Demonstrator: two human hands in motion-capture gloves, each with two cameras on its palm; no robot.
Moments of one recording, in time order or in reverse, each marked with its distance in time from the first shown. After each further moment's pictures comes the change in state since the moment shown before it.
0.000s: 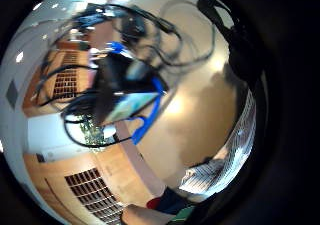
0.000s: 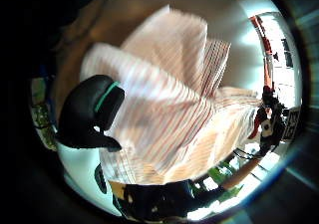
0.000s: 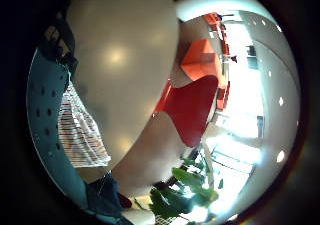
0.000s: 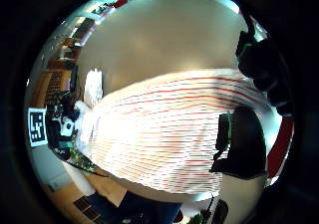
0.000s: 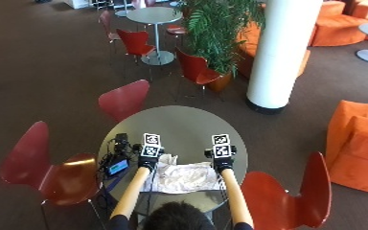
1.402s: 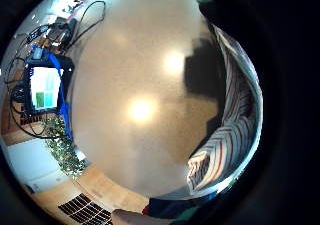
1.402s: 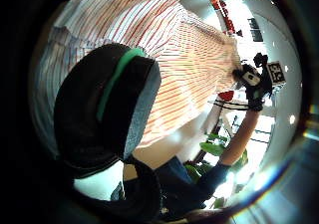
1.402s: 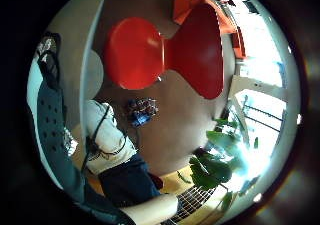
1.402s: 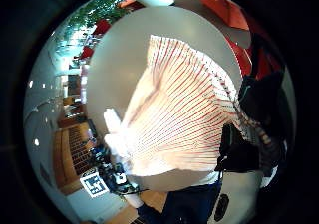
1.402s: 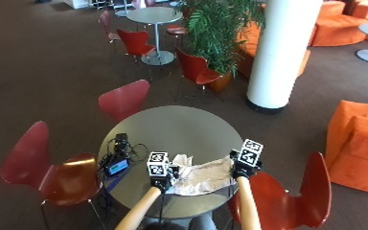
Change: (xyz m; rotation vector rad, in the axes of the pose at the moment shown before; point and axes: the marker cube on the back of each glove) left arm 0.075 0.099 0.031 -0.071 0.332 0.228; right arm 0.107 0.027 0.047 -0.126 -0.254 0.481
